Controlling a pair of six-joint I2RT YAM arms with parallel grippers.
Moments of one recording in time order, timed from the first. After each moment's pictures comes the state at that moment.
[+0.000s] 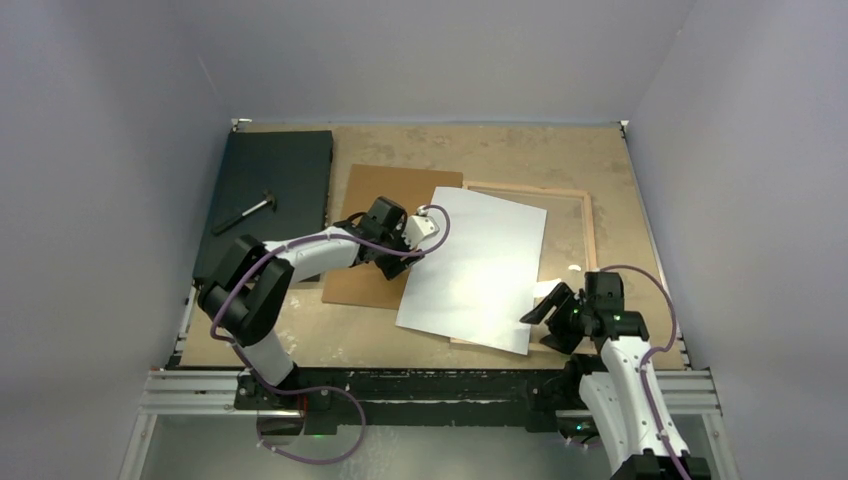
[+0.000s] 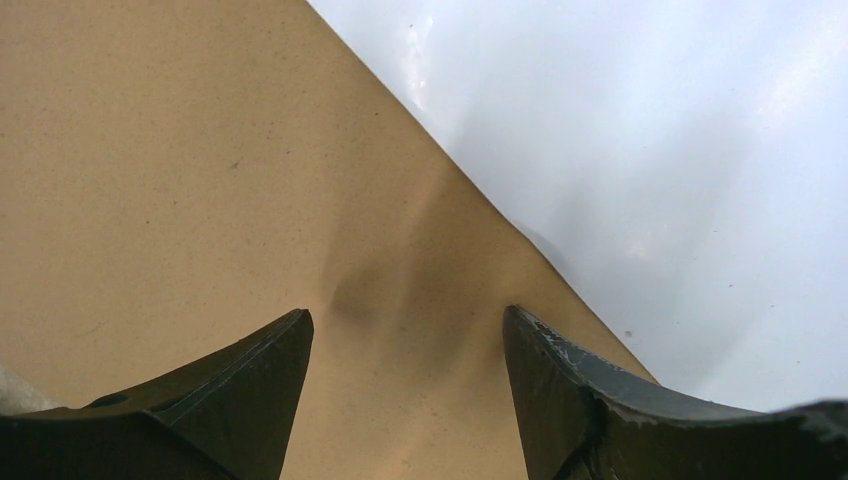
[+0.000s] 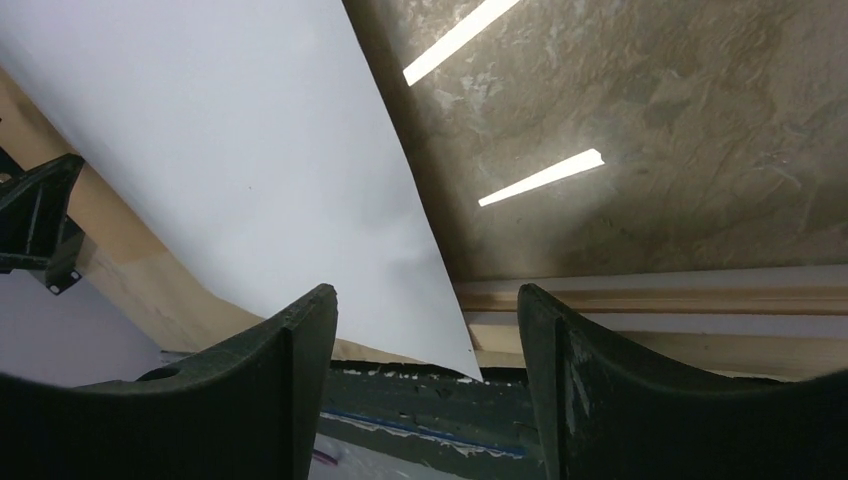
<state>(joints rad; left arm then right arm) -0.62 1.70 0.97 -0.25 0.06 0.40 -0.05 0.63 0.37 -0.90 -0.35 0.75</state>
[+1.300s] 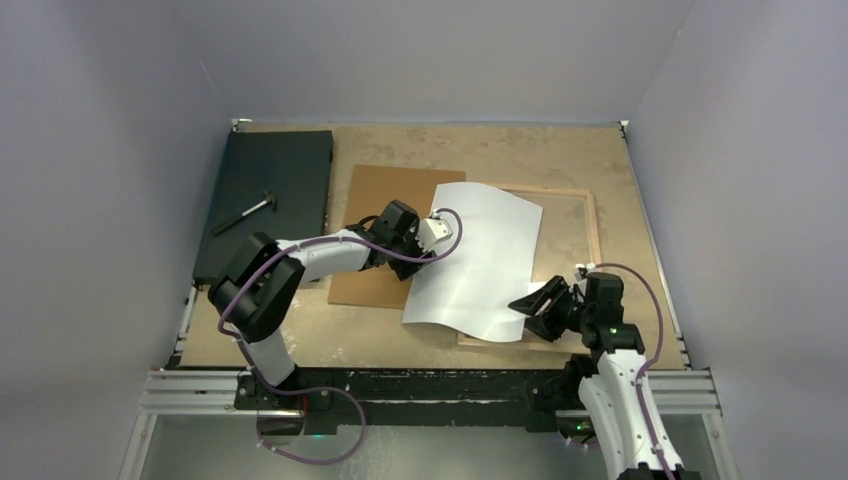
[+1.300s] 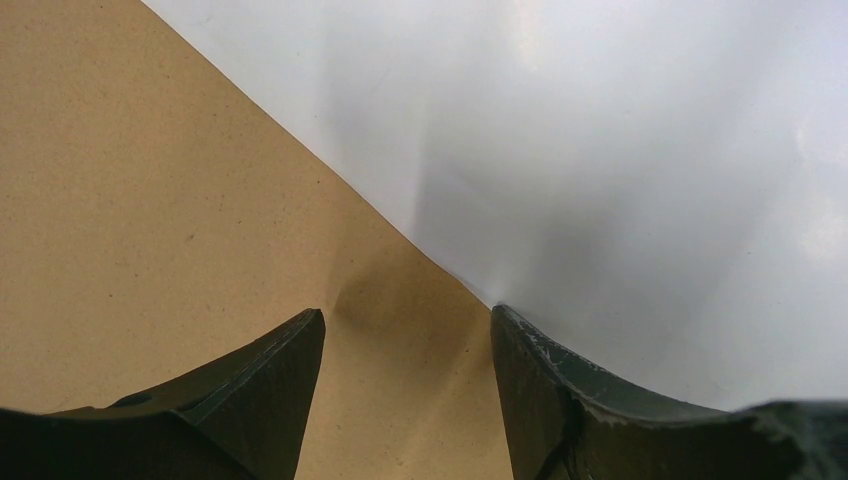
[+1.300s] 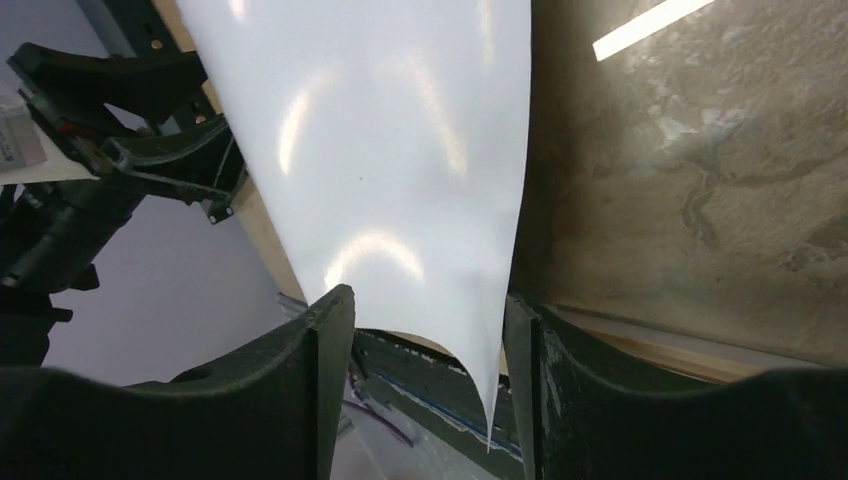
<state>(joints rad) -0.69 1.75 0.99 -0.17 0.10 0.37 -0.05 0.55 0.26 -0.63 -0.61 0.91</state>
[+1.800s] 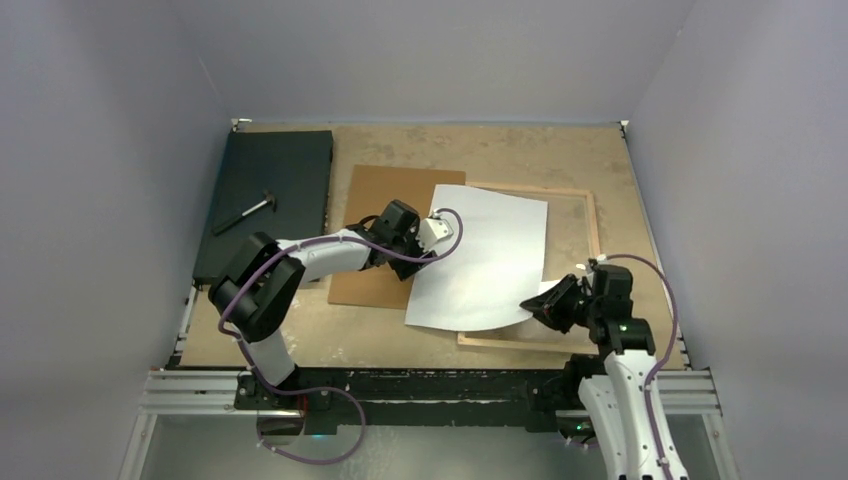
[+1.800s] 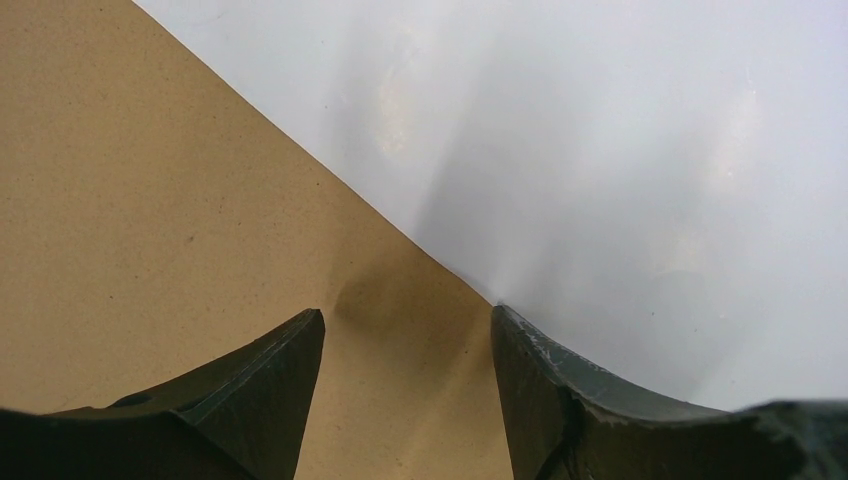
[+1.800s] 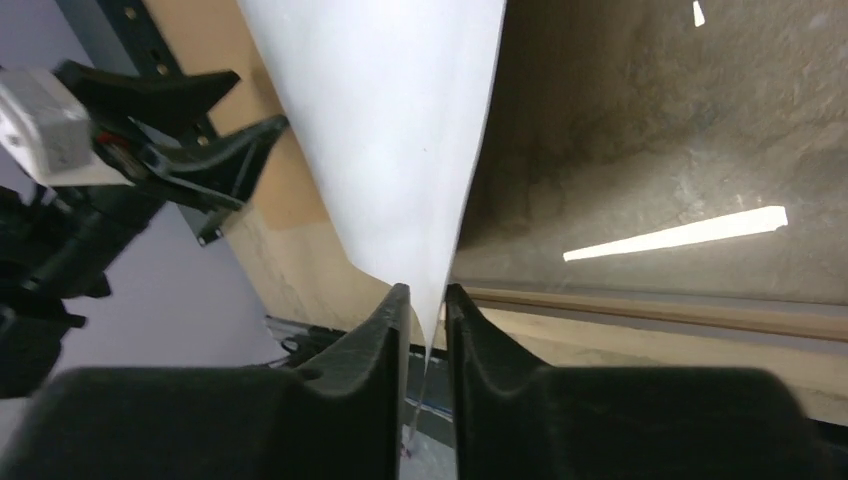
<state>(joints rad) -0.69 1.75 0.99 -0.17 0.10 0.37 -0.05 0.50 0.38 -0.78 -0.53 0.89</state>
